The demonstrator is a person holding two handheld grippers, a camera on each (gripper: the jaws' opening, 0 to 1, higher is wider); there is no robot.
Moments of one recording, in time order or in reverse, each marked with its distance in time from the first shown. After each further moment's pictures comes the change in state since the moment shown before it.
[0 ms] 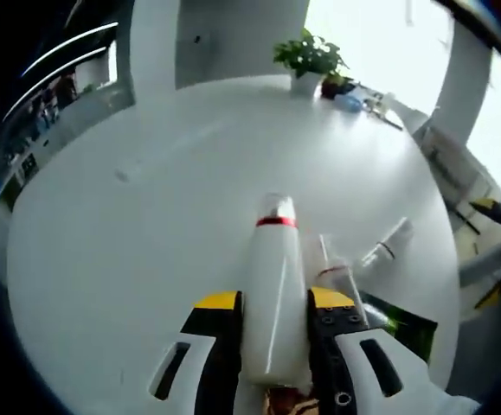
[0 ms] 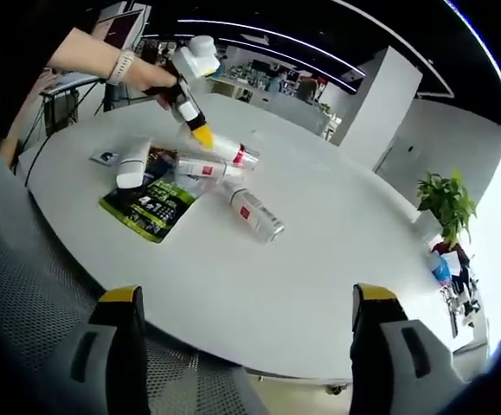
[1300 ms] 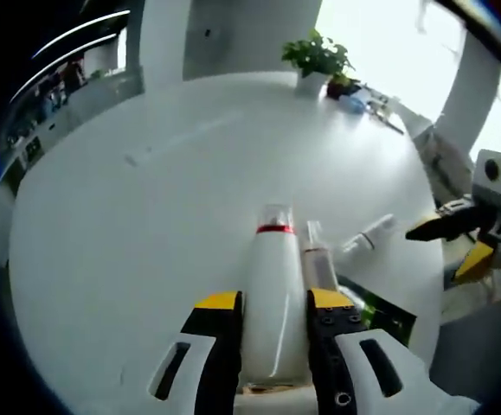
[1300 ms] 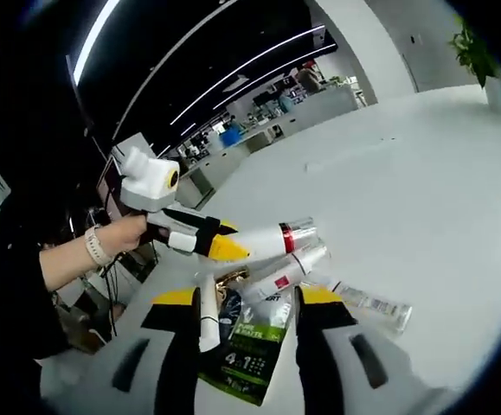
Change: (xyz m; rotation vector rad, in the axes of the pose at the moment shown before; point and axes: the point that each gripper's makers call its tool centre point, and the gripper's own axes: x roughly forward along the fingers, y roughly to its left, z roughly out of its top) left arm -0.030 -0.031 -0.017 -0.062 0.034 0.002; right arm 0.079 0.024 0.141 0.725 -0.314 0.552
